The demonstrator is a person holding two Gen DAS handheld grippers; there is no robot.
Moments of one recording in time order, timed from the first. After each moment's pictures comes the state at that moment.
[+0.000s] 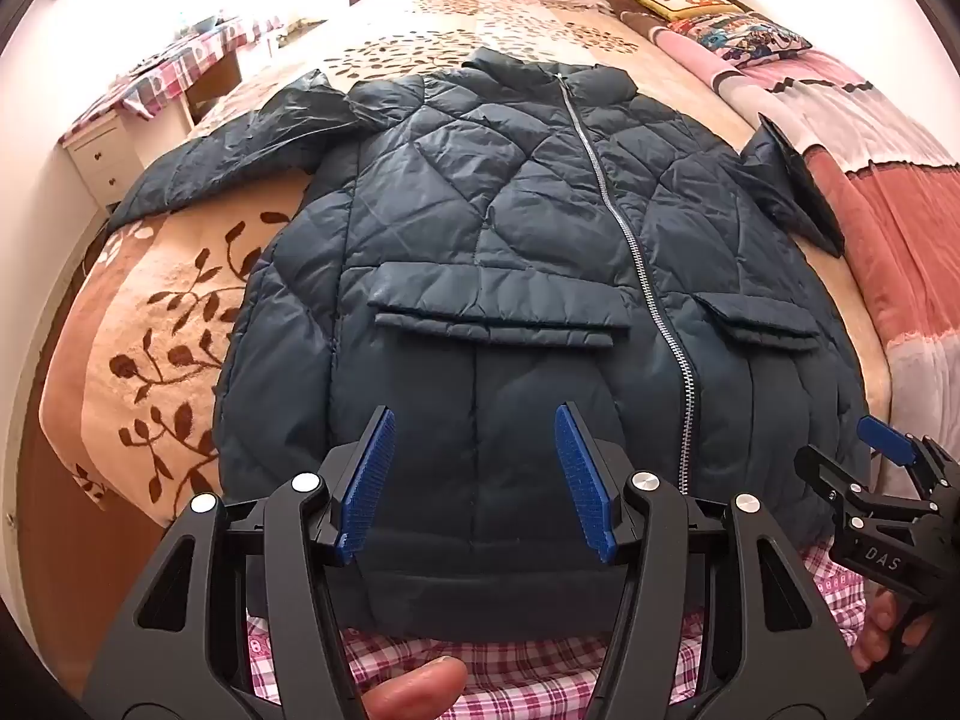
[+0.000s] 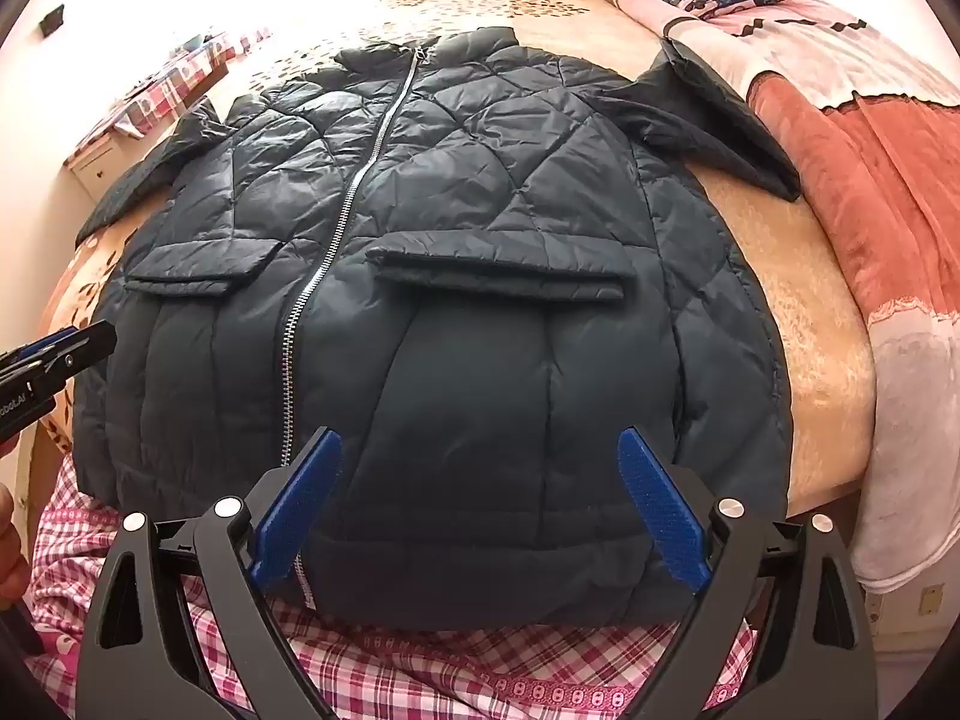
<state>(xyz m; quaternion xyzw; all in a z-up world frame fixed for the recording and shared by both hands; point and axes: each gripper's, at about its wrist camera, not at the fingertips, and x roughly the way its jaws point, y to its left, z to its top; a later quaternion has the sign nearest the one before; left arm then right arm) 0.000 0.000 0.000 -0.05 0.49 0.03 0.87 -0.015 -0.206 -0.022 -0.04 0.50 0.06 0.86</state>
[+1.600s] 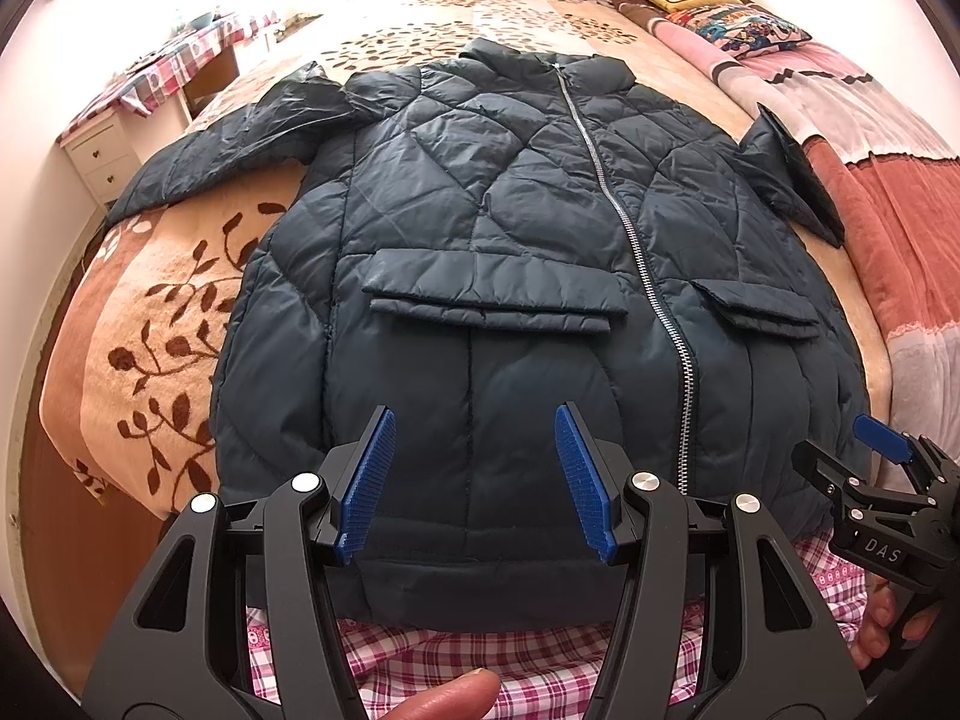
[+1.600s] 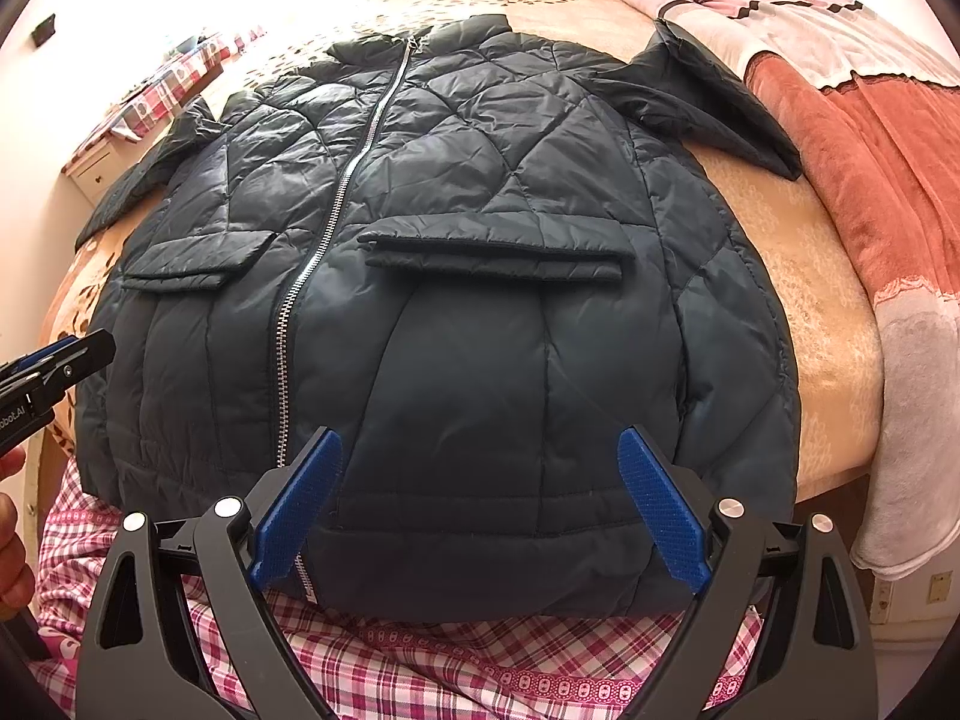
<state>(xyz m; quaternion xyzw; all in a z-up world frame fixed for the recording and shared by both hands) -0.001 0.000 0.000 -0.05 0.49 0.03 0.87 -0.016 -0.210 -0.029 -0.03 0.51 0.06 0.86</state>
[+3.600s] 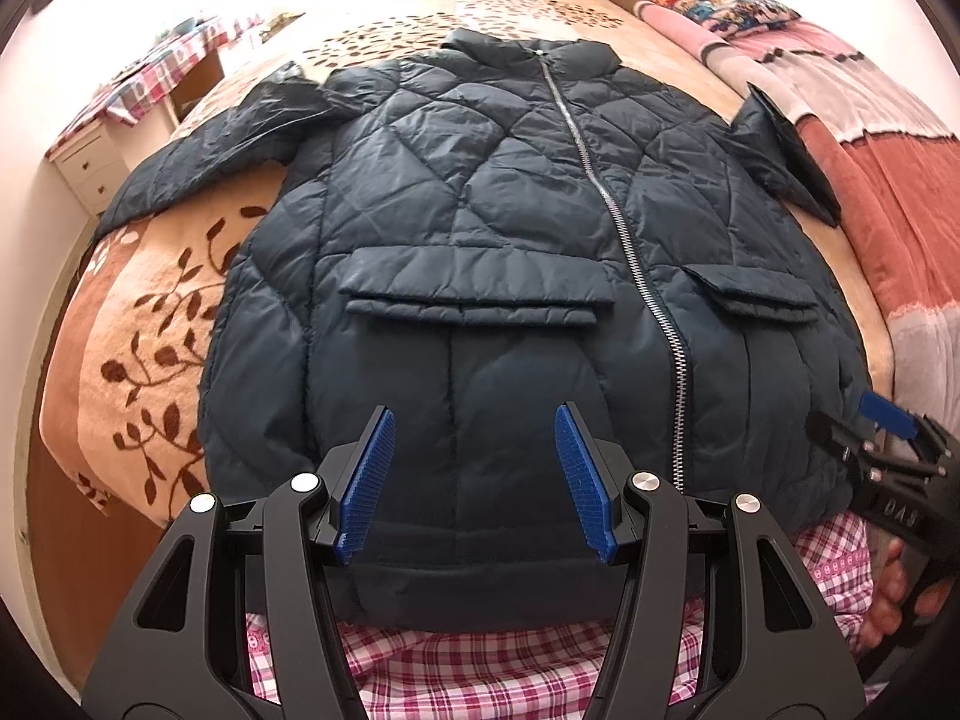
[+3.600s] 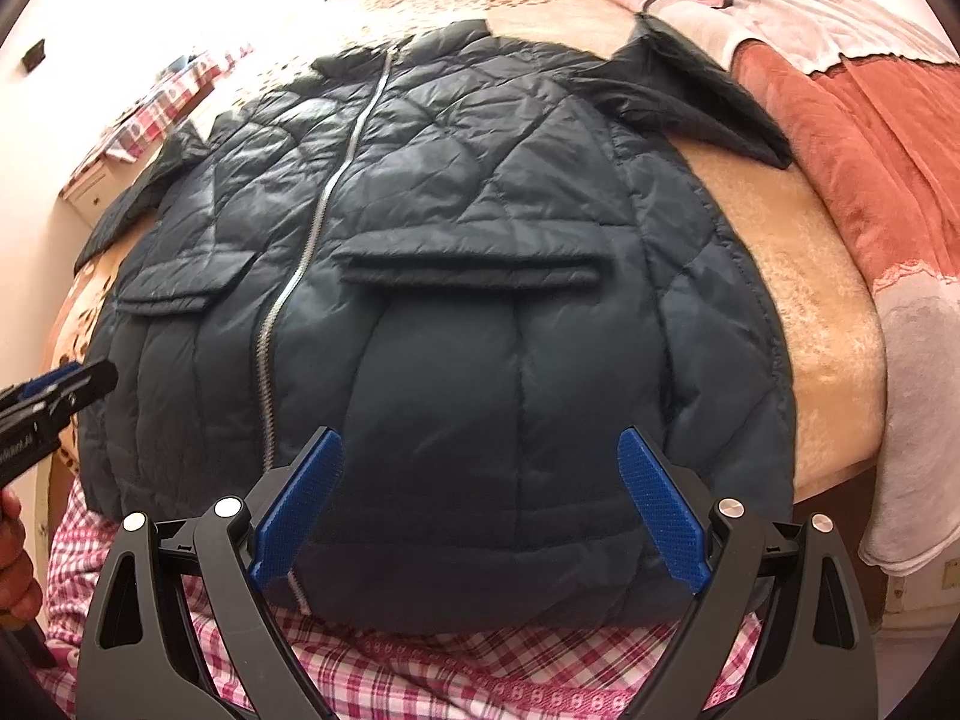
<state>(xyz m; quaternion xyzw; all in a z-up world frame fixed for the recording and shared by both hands) 0.003 -0.007 -0.009 -0.03 0.51 0.02 0.86 -0.011 -0.228 -0.031 -0.01 0.50 0.05 0.86</state>
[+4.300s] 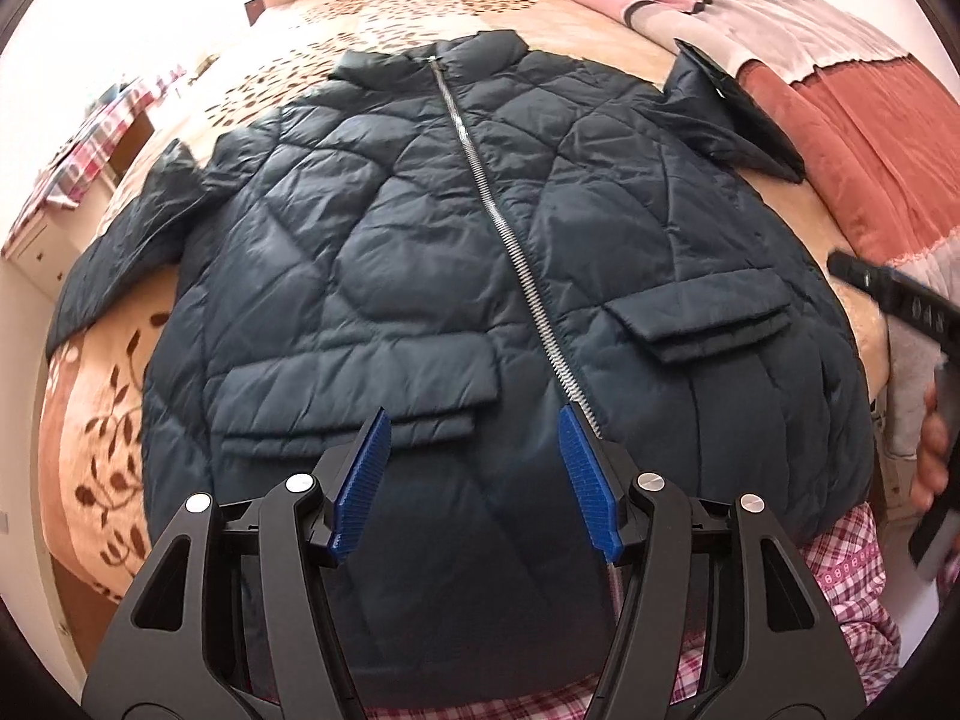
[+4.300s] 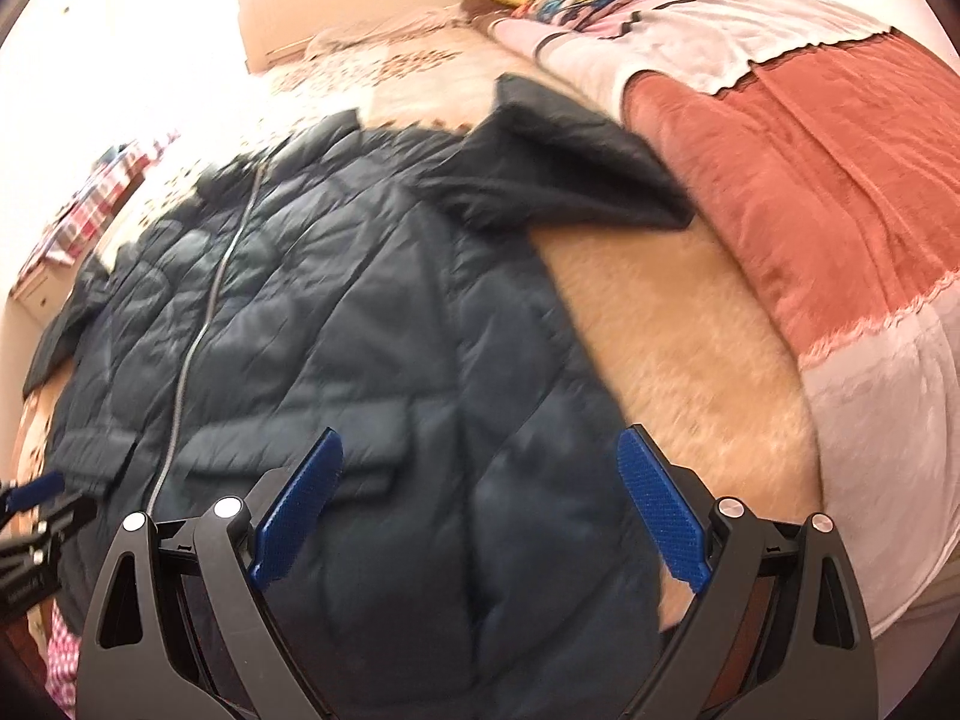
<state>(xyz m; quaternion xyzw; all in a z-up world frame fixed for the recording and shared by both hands) 0.064 -0.071 -0.008 0.04 0.51 -0.05 0.86 0.069 -0.322 0.000 0.04 0.43 -0.03 0.90</state>
